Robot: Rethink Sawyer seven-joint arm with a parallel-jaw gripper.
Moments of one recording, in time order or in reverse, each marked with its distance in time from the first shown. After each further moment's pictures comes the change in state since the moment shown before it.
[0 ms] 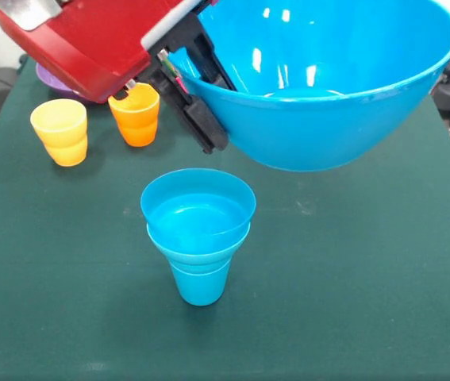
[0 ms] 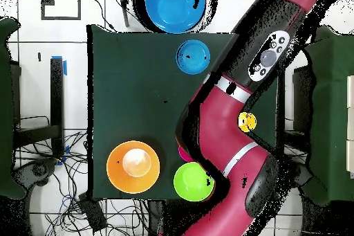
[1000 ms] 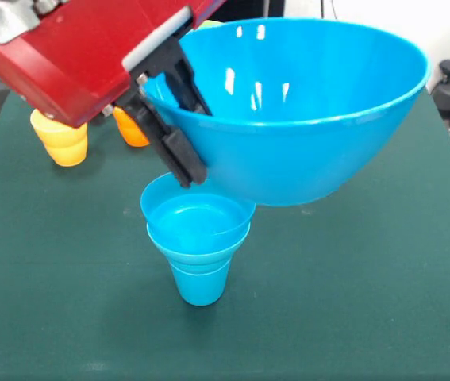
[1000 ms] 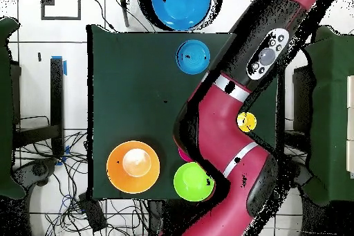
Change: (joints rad) arm 0.000 0.005 0.067 0.000 -0.108 -0.084 -0.163
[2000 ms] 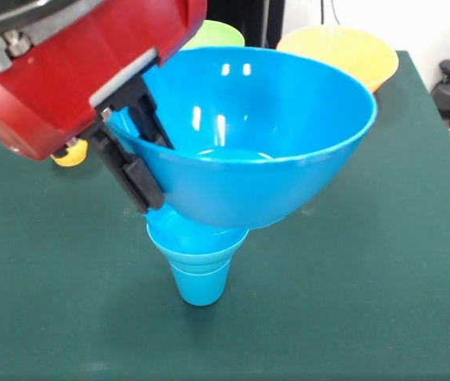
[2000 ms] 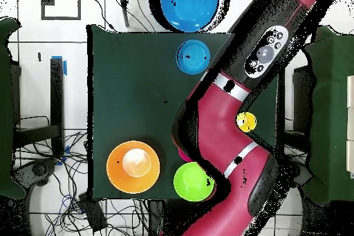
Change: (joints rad) arm -0.001 0.005 0.053 -0.001 -0.166 -0.022 -0.096
